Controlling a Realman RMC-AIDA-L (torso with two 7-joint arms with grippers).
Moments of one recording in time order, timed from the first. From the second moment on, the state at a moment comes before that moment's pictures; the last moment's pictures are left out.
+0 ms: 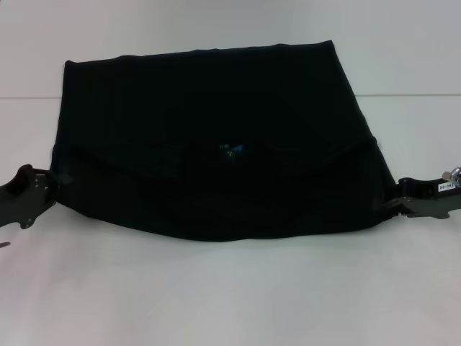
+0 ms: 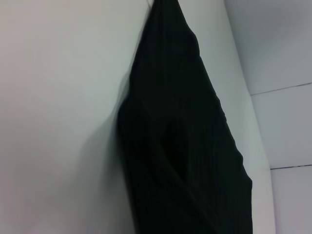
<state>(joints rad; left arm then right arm) -0.48 -1.95 0.43 0.42 2.01 1.21 -2.45 0.79 1.94 -0.62 -0.46 -2.53 -1.21 2.55</state>
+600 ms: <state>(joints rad) -0.46 -1.95 0.42 0.42 1.97 1.22 -2.42 0.80 1.94 -0.64 -0.46 -2.53 -1.20 2.53</state>
